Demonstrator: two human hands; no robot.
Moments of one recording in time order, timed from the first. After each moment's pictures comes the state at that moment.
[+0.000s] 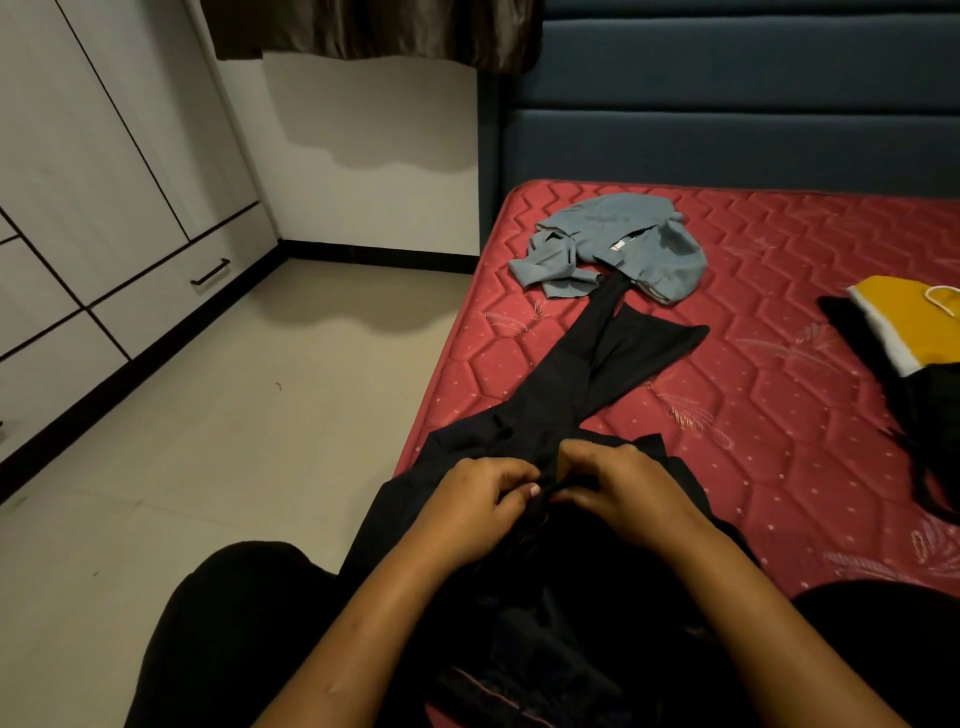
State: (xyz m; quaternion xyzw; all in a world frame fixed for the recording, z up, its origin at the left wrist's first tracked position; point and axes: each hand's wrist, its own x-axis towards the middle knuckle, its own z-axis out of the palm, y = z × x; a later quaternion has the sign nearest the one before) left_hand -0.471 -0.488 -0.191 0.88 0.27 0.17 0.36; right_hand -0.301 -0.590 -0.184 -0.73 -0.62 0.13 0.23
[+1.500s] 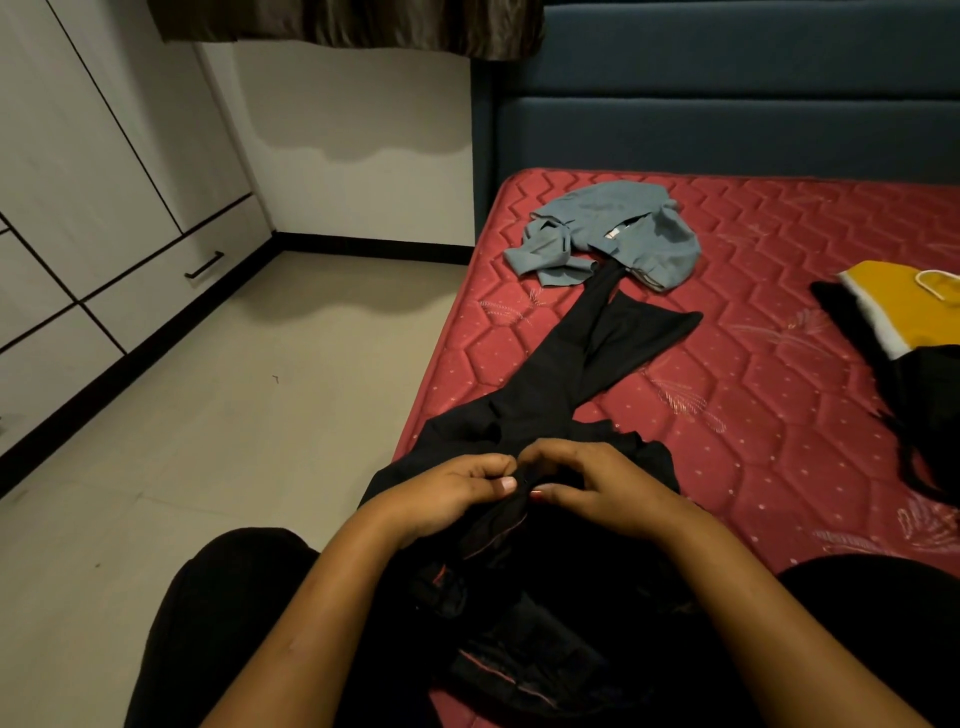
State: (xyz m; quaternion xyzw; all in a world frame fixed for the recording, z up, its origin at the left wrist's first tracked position) left_hand -0.490 -0.476 -0.176 0.75 0.21 0.00 0.63; right_hand -0.309 -0.586 -0.191 -0.62 -0.68 0.25 0.30
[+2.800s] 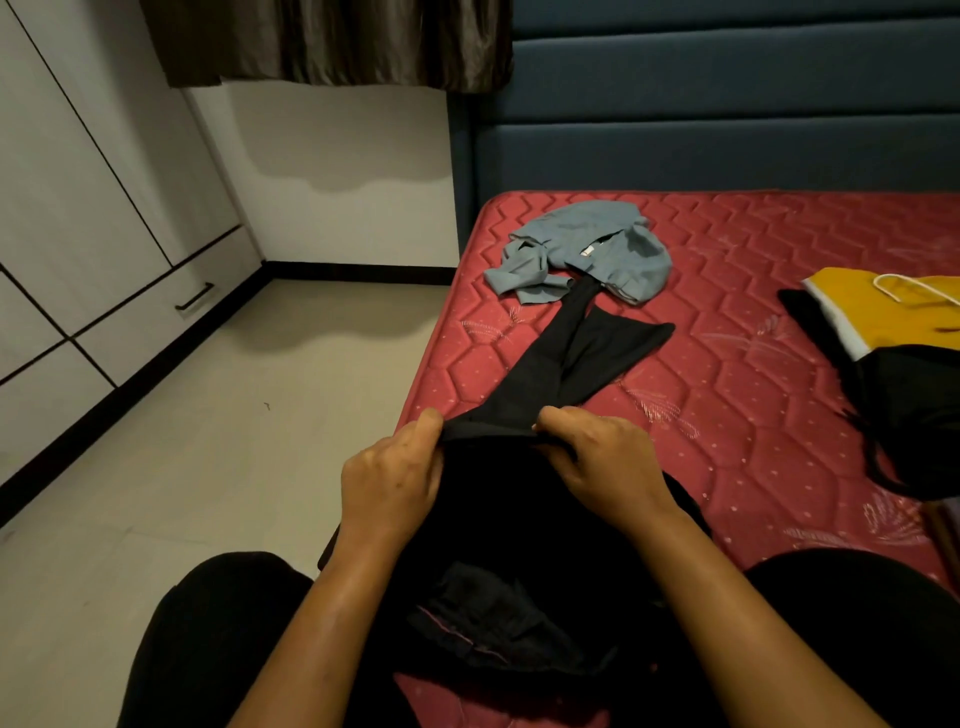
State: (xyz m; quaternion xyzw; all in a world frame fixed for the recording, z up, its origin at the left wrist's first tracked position) left_hand -0.496 -0.478 -0.174 0.88 0.32 0.35 -0.08; right_hand -0.306 -0.595 -0.171 -0.72 -0.62 -0.15 0.27
